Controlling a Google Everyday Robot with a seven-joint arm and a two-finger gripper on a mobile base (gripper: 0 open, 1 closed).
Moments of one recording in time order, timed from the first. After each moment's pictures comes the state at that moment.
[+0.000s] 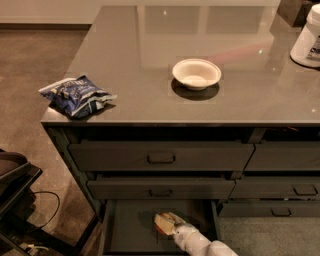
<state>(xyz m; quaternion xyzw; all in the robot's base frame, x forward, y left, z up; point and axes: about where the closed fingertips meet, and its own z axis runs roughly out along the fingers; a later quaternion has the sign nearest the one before) 0.484 -0.041 0.342 0.02 0.81 0.40 0.44</state>
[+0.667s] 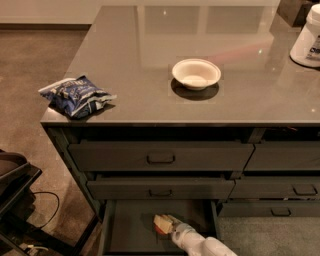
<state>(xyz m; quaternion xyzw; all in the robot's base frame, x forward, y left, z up) 0.499 -0.042 0.285 0.06 0.83 0.39 0.40</state>
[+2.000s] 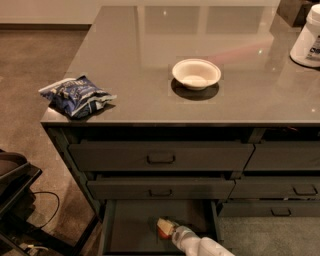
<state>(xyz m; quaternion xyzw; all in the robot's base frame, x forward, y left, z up) 0.500 -0.058 0.218 0.13 0.87 0.33 0.35</state>
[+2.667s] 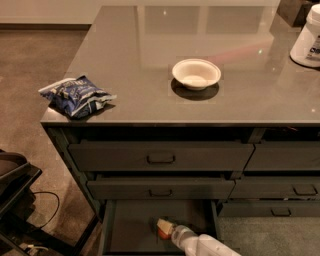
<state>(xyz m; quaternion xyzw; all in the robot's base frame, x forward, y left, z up) 0.501 -0.057 0.204 0.15 0.88 0.32 0.31</state>
